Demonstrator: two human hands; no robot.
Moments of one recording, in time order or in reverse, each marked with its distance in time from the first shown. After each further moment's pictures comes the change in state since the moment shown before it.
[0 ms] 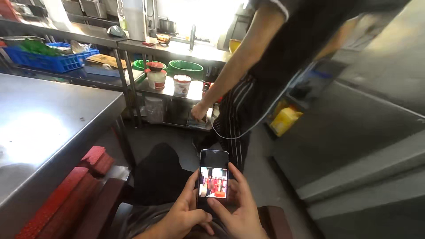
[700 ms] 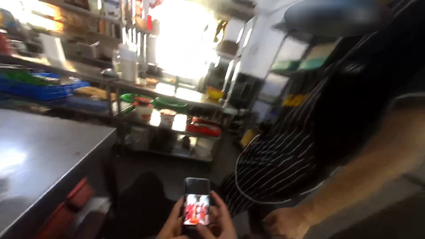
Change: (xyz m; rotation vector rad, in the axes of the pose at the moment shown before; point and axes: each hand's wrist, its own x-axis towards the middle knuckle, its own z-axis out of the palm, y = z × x) left_hand 0.002 0.021 0.020 0.145 0.069 0.007; right_hand 0.002 -0.017 -0.003 0.042 0.028 0.080
